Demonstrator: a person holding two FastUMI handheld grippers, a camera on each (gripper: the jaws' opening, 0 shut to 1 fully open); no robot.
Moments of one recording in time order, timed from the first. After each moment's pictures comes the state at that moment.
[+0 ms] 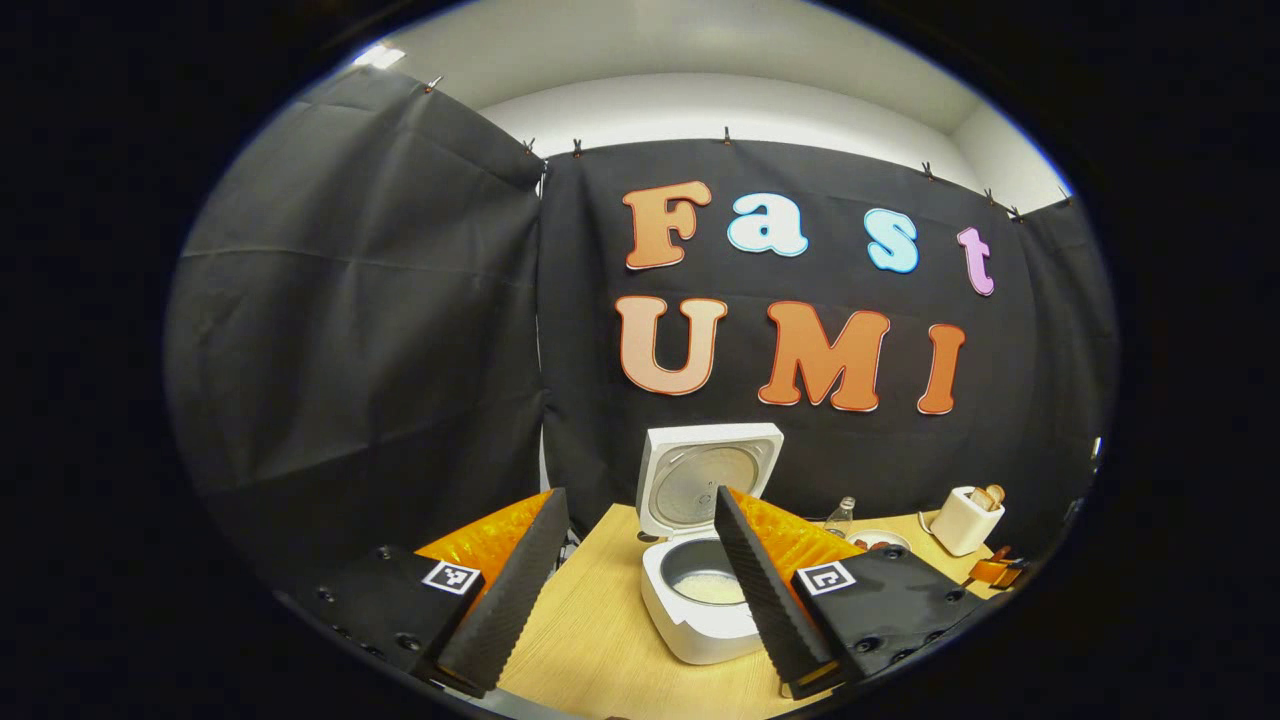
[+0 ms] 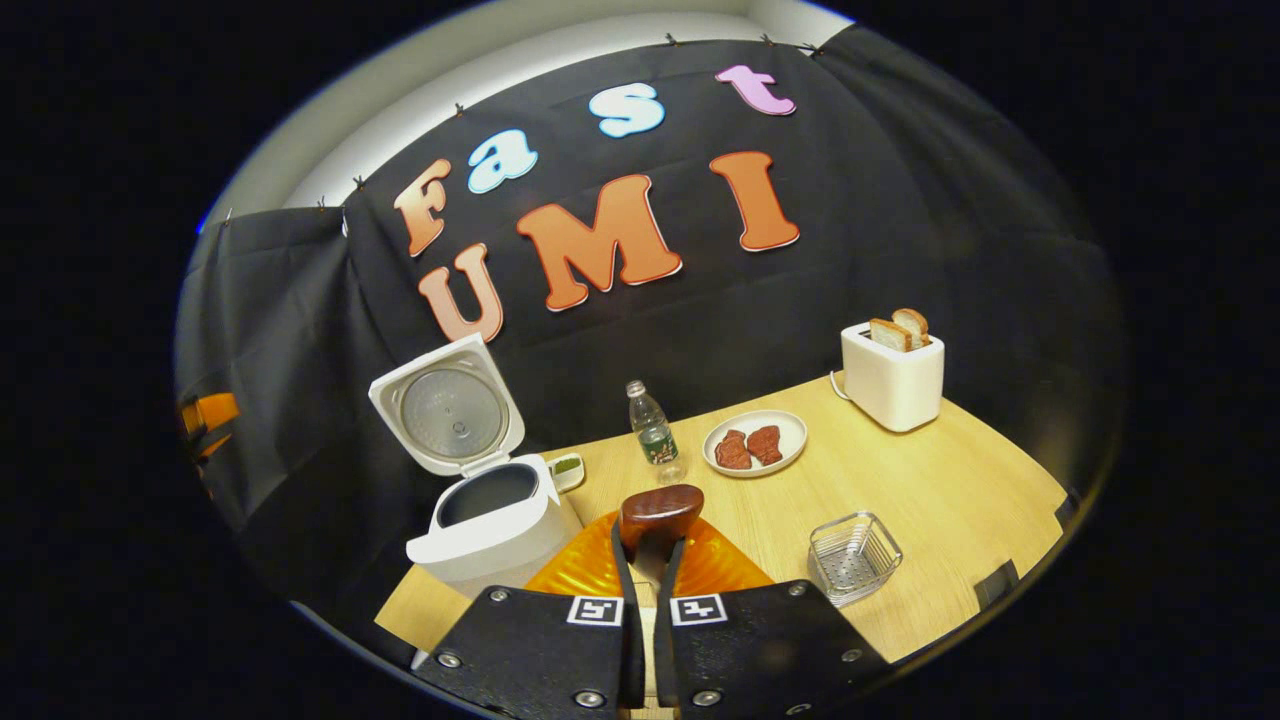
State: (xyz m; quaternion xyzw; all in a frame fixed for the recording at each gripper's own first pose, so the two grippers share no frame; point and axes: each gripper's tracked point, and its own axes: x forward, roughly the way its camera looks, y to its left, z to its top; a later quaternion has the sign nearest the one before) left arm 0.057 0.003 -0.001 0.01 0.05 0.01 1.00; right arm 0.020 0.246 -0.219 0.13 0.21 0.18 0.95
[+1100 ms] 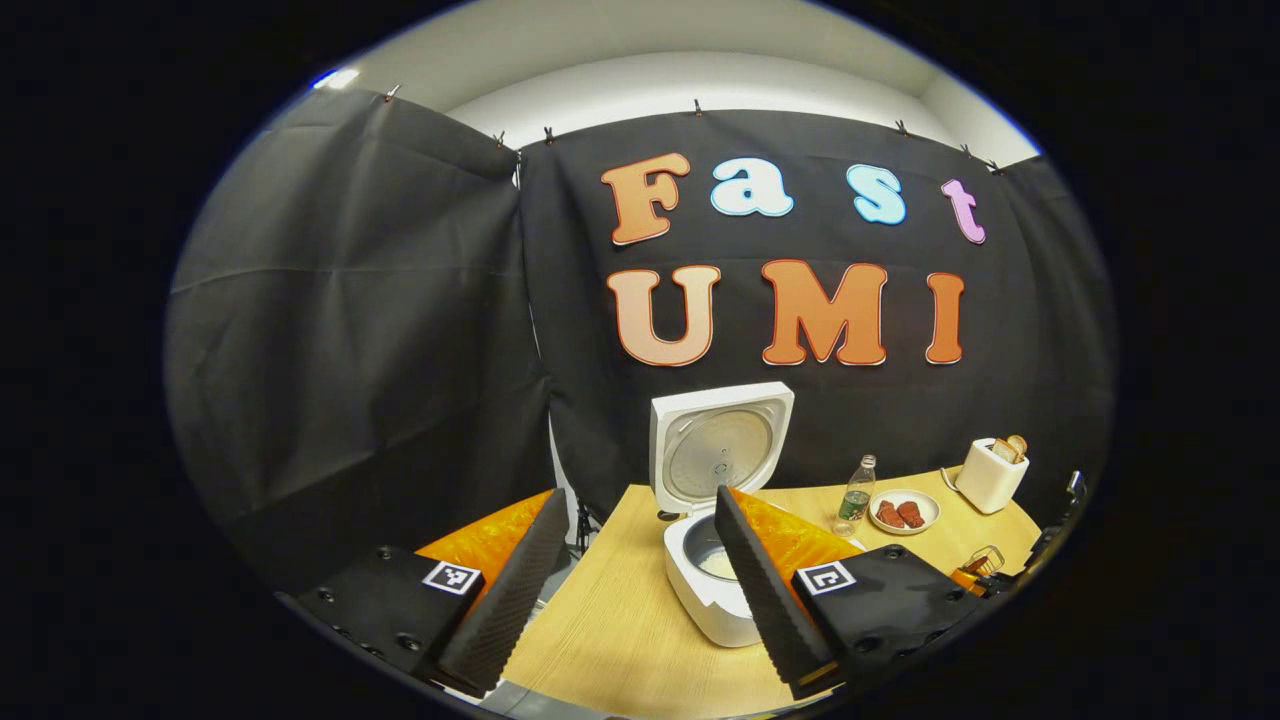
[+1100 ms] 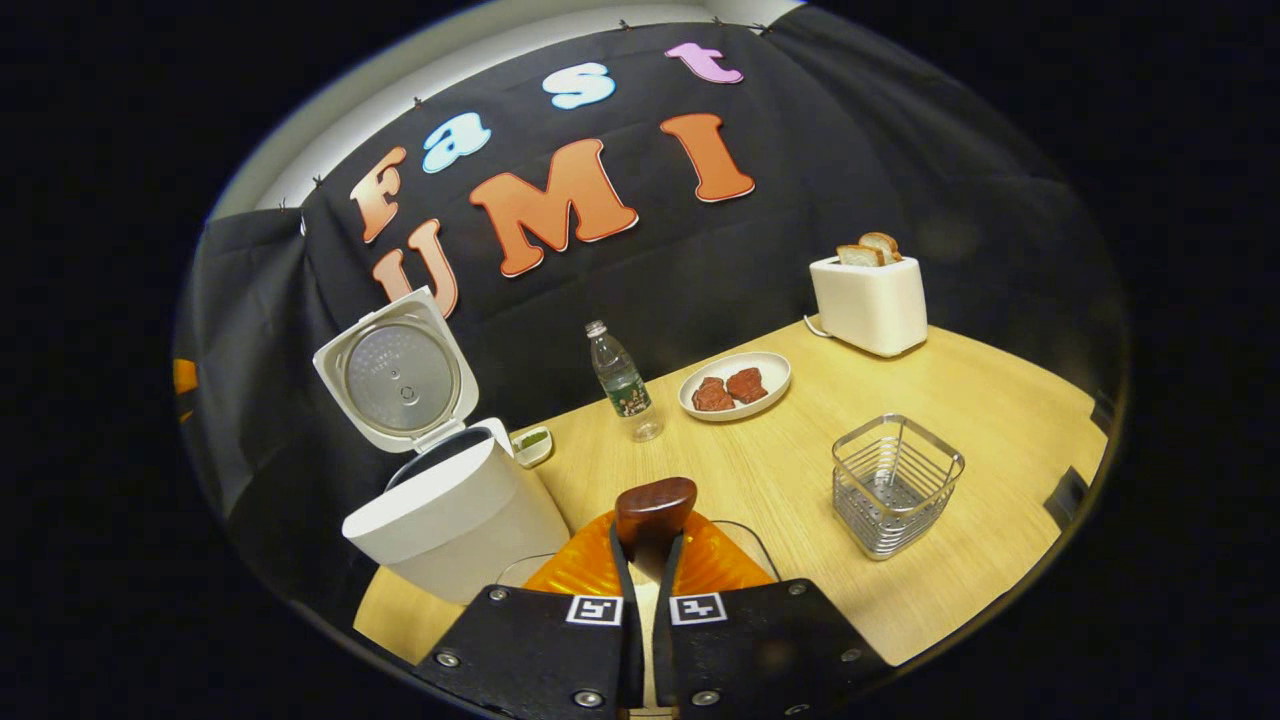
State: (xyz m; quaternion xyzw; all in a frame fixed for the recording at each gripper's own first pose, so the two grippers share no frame) left arm 0.058 0.009 -0.028 0.06 0.08 0.01 0.99; right arm 0.022 0.270 -0.321 0.21 0.24 0.13 0.94
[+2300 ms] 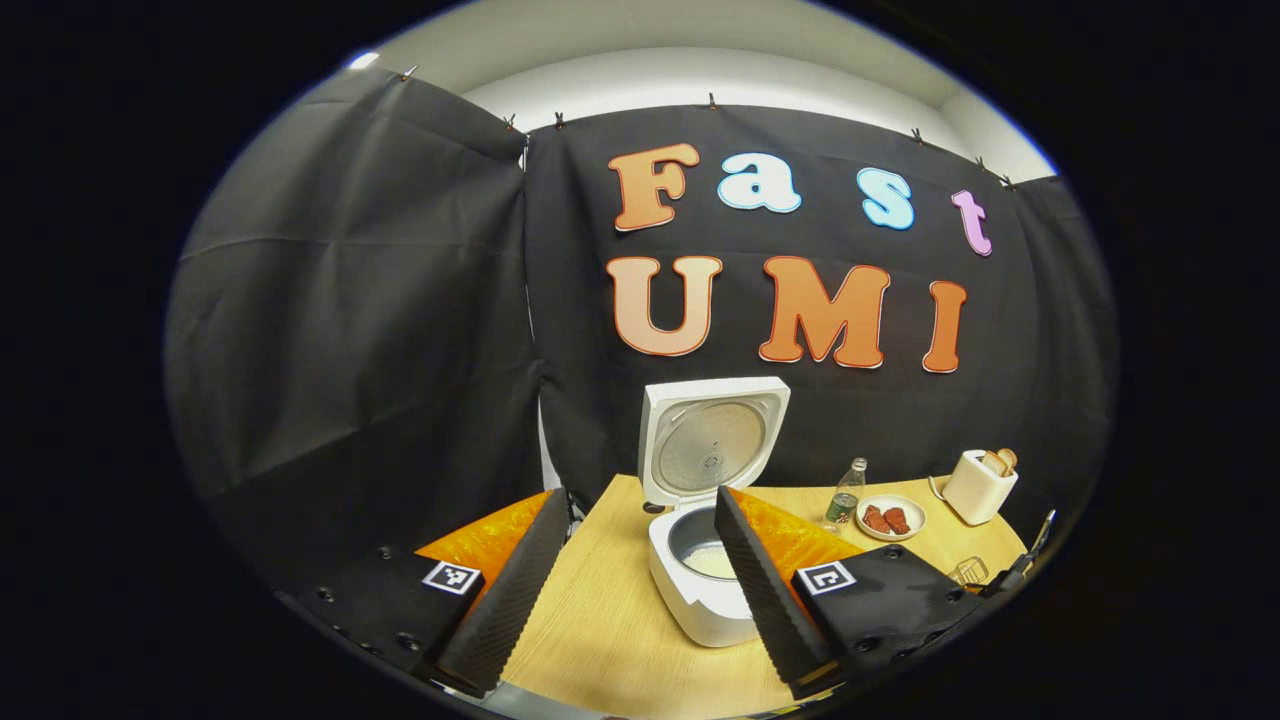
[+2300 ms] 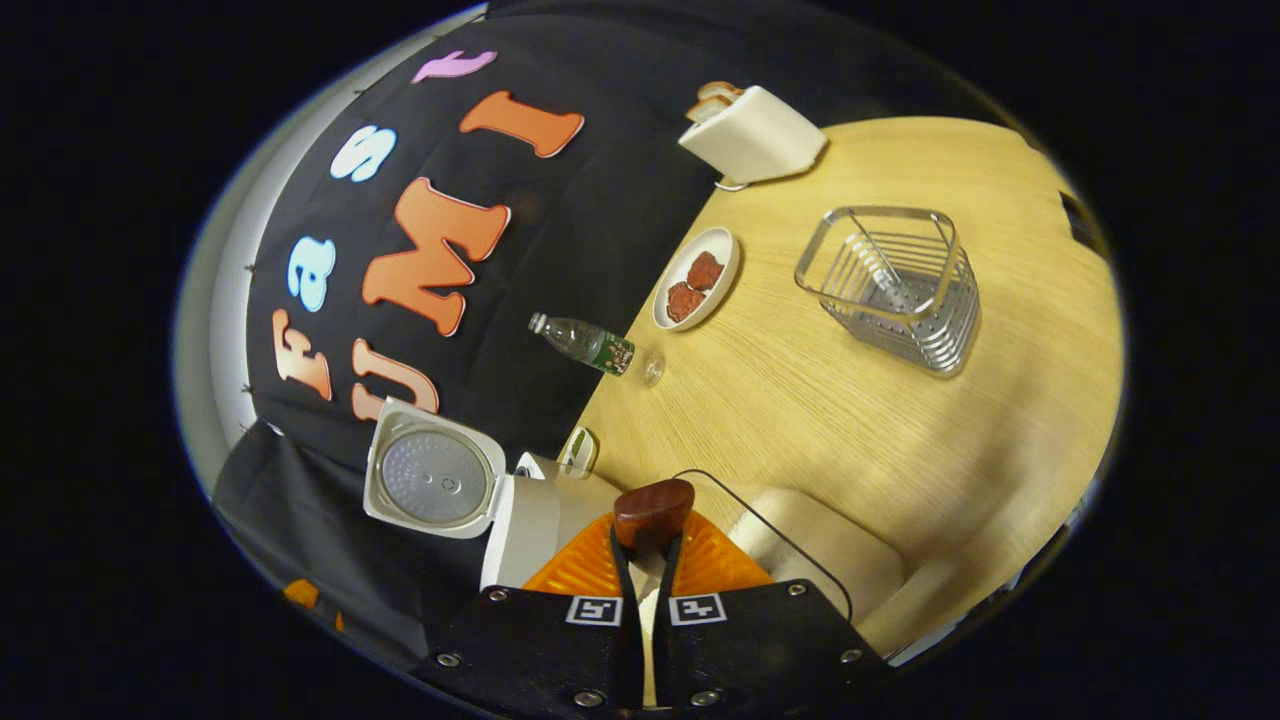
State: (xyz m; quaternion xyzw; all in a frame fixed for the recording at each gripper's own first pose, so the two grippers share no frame) left arm 0.069 0.013 -0.039 0.03 0.09 0.00 1.00; right arm 0.007 0.280 -0.346 0.50 0.36 0.08 0.78
